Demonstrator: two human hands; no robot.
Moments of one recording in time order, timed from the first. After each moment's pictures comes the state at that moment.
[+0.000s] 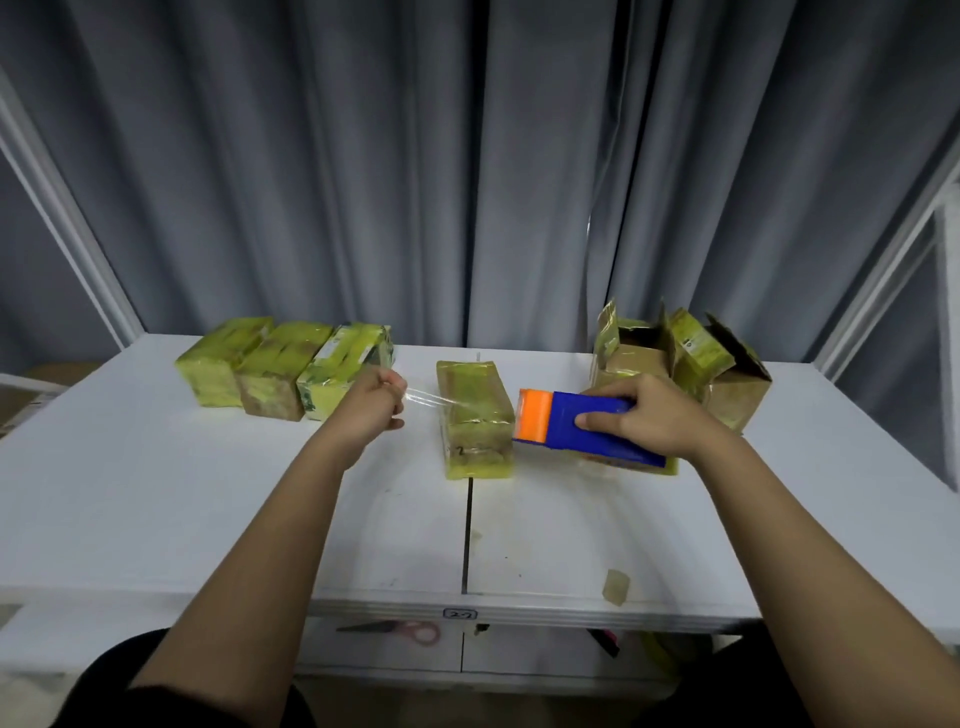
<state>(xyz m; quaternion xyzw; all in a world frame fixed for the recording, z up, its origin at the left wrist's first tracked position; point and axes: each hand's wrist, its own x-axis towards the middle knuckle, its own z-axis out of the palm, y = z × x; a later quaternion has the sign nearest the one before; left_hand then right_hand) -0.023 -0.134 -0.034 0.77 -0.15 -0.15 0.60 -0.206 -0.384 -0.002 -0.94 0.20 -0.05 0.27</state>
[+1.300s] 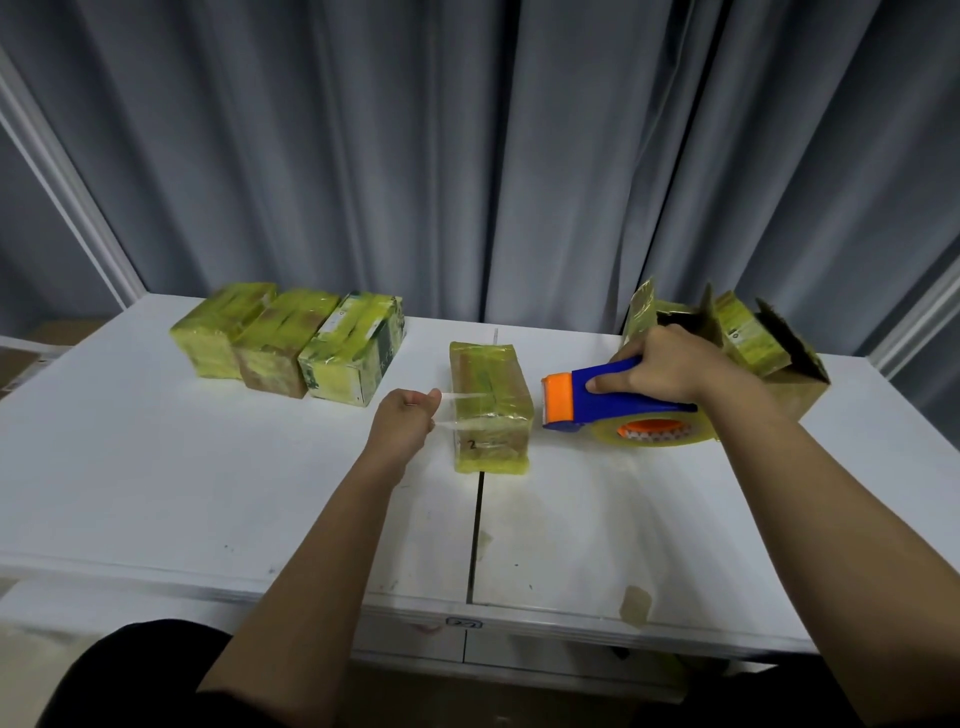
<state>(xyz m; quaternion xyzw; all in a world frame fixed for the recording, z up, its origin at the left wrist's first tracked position) -0.004 -0.168 -0.099 0.77 -0.06 -0.16 0.61 -0.130 -0.421 0.011 -0.97 0.22 0.03 0.14</state>
